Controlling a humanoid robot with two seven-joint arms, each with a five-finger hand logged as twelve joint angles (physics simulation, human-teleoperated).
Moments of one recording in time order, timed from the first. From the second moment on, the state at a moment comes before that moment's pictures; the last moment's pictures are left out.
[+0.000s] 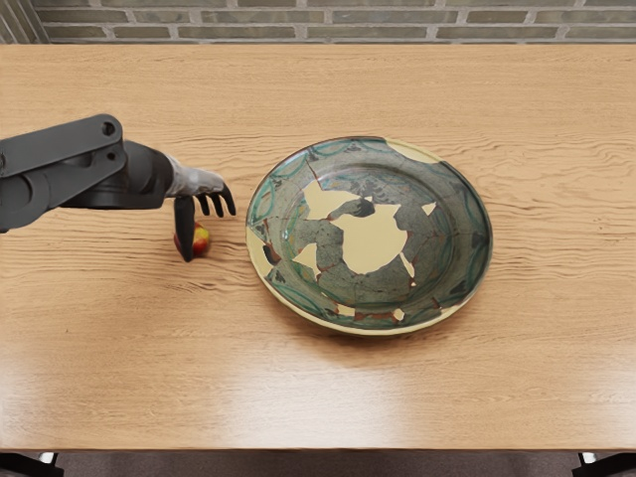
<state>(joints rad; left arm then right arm) -1.29 0.43 -0.07 -1.16 0.98 -0.41 0.58 -0.01 0.00 -0.12 0.14 -0.06 -0.15 -0.18</state>
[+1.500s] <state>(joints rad) -1.12 0.44 -0.10 -1.19 1.24 -0.01 0.58 -0.01 0.00 -0.12 0.14 -0.06 -0.15 -0.18</state>
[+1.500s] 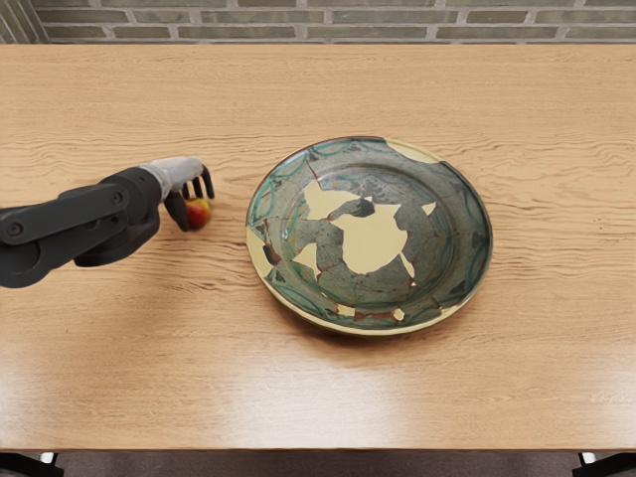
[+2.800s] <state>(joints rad) -1.17 0.44 -0.22 -1.16 1.20 -0.07 0.61 -0.01 0.00 -0.12 0.14 -0.06 -0.15 -0.18</state>
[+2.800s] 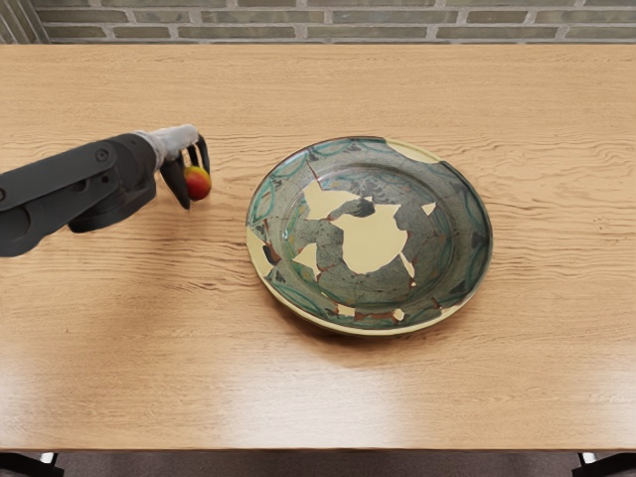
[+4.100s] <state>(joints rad) -1.20 0.20 -0.42 -1.20 0.91 -0.20 0.53 -0.01 0.00 -0.12 0.14 -0.06 -0.15 -0.18</state>
